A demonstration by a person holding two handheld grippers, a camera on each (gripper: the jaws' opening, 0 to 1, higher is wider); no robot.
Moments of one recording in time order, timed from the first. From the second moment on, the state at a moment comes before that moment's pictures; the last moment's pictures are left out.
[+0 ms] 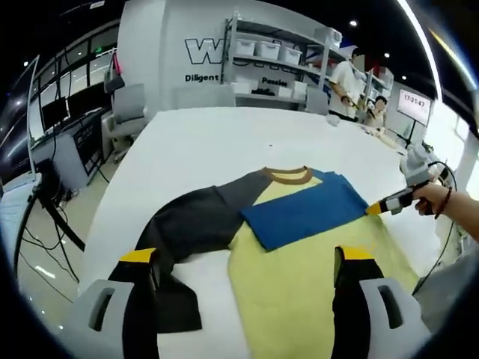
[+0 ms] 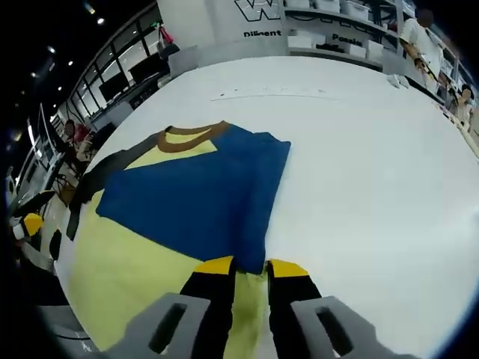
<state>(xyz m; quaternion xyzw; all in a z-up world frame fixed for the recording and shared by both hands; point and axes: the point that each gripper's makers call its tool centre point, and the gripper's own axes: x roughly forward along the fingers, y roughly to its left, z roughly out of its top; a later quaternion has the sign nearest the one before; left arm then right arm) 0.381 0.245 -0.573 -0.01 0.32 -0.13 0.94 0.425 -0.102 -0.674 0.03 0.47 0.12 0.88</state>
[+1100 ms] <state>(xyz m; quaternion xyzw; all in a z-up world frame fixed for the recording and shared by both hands) 0.360 0.259 -0.576 0.00 0.34 -0.12 0.93 0.438 -0.159 -0.669 -0.04 0.48 0.11 0.87</state>
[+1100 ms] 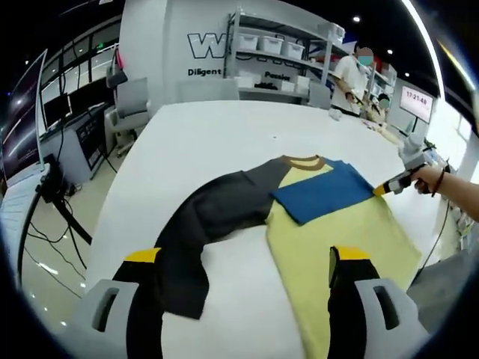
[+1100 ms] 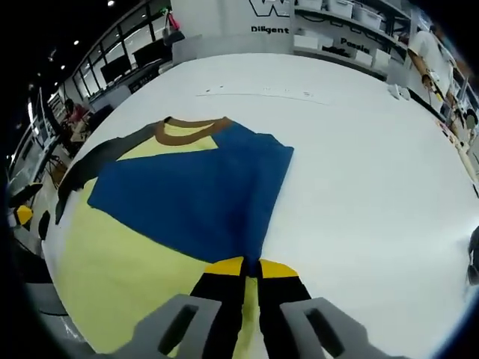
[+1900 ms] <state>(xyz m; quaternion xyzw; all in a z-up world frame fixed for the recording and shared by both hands) 0.358 0.268 -0.578 0.00 0.34 -0.11 0.93 0.441 -0.218 -0.674 -0.04 0.50 0.07 0.86</state>
